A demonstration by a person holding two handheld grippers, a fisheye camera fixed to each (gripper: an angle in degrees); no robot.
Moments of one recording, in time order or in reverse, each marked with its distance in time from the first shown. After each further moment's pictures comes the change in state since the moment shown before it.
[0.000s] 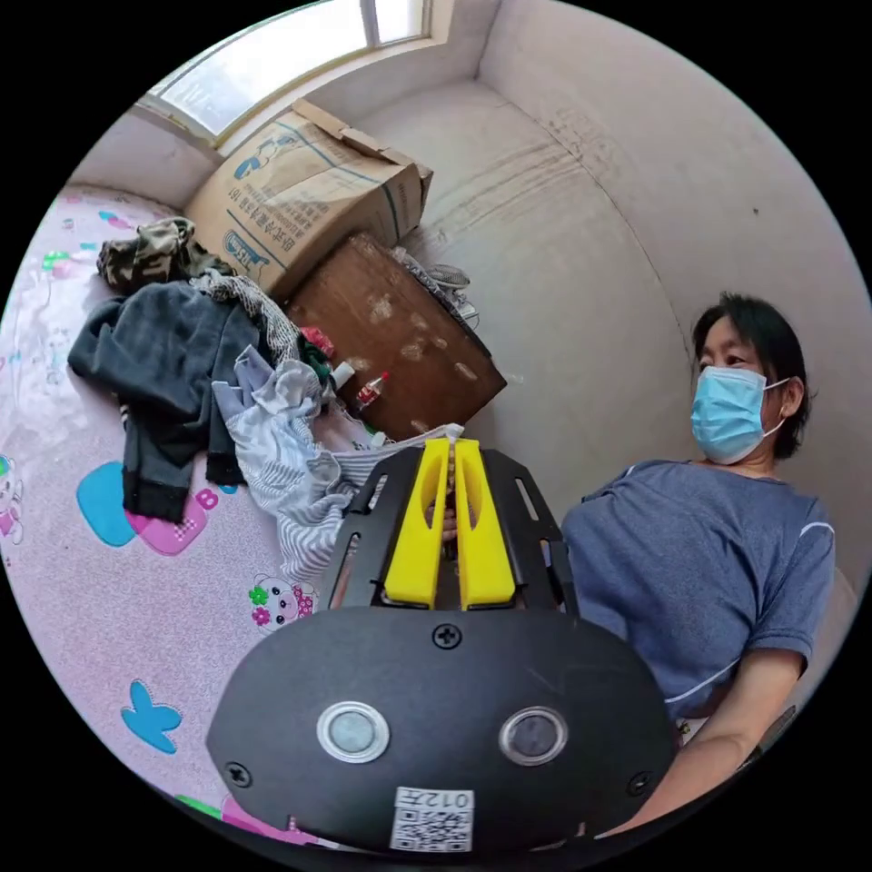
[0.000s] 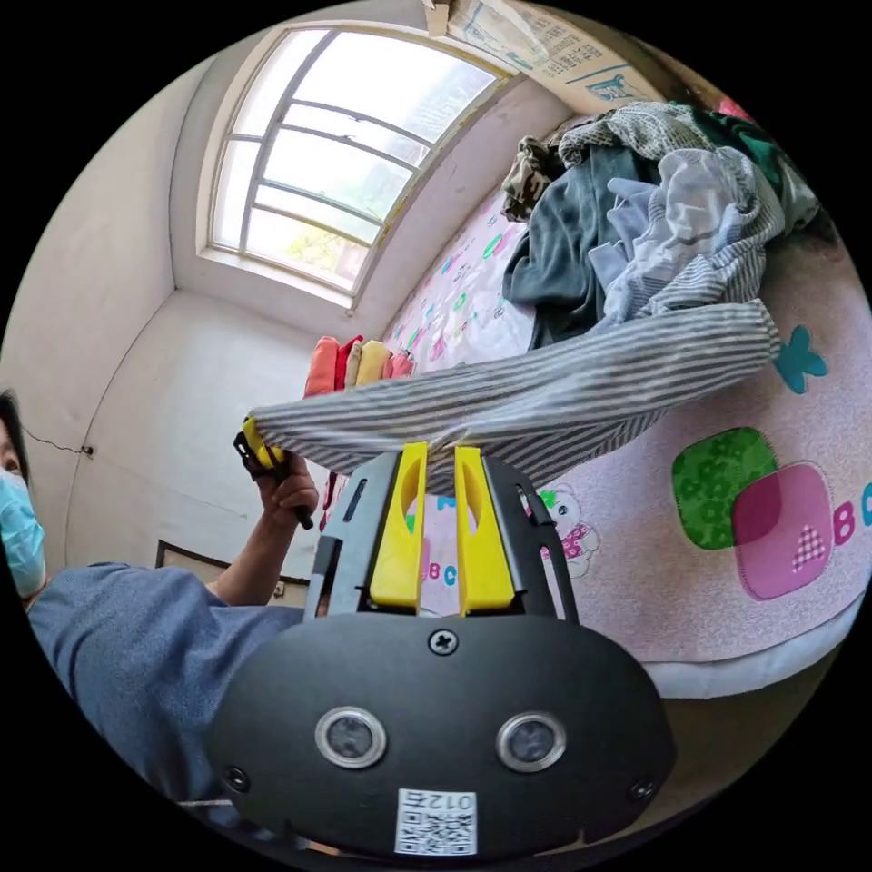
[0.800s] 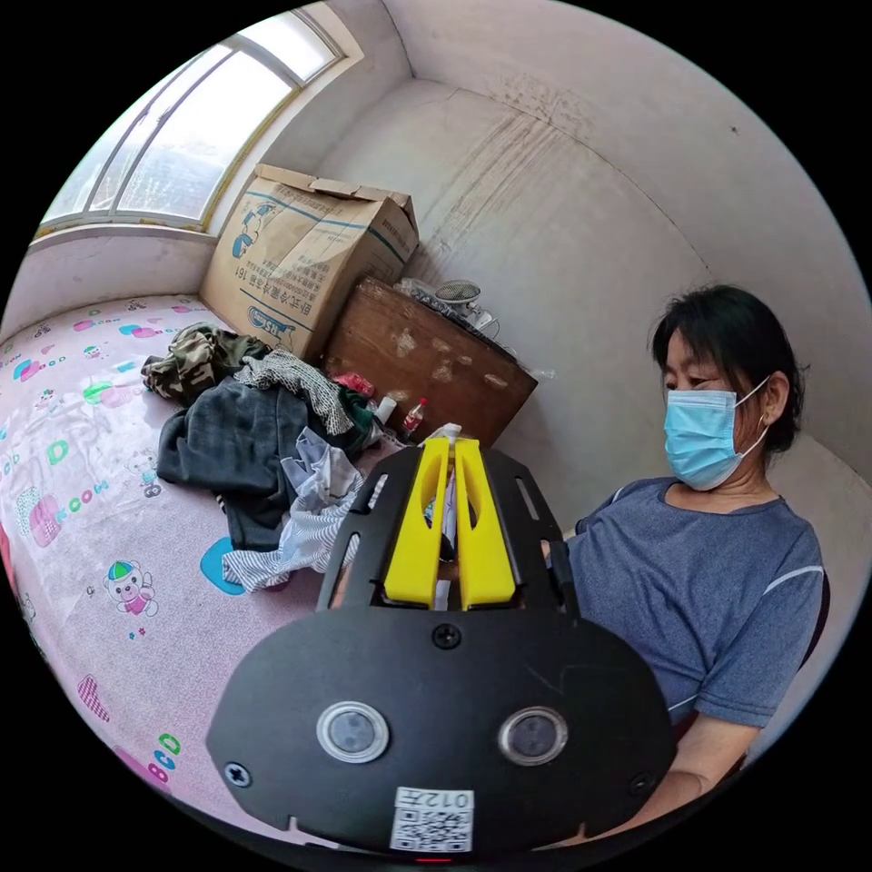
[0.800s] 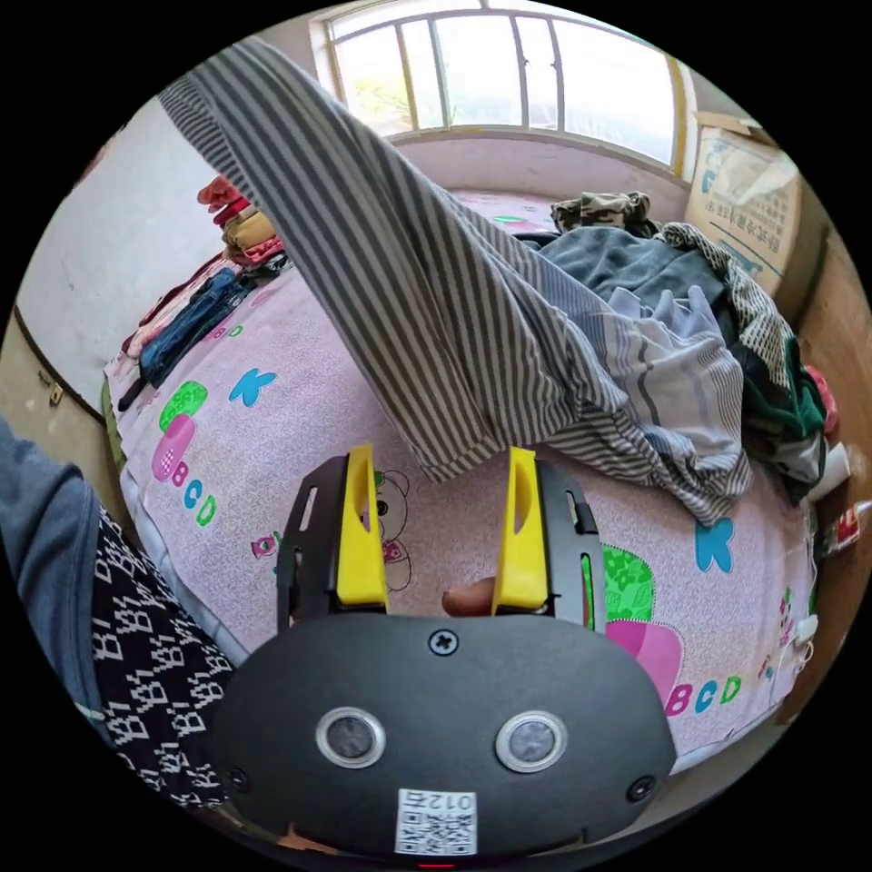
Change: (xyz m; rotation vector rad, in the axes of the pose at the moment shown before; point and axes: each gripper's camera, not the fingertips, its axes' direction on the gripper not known) left arm 0.172 -0.033 -0.177 -0.037 -0.217 0.156; right arm -0.134 -0.050 0.258 -0.149 0.727 -0.631
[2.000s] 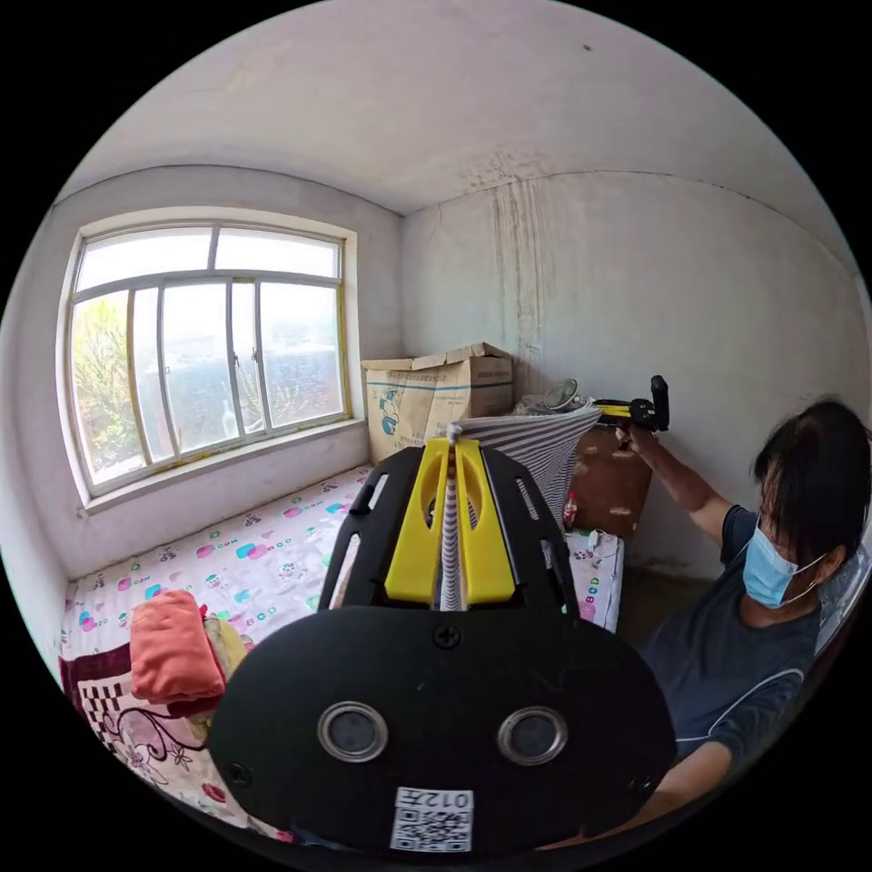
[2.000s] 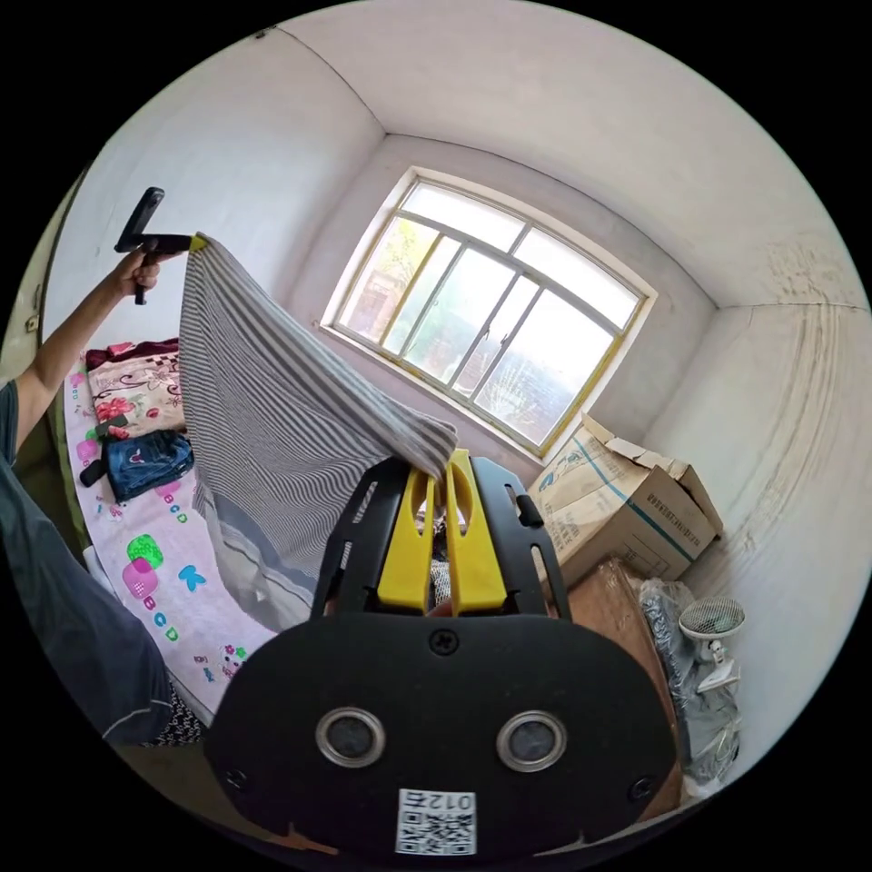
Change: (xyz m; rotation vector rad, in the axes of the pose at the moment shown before) left arm 0.288 -0.042 -0.417 0.258 -0.669 0.328; right arm -0.180 -0.412 -0.607 0.572 0.454 -0.345
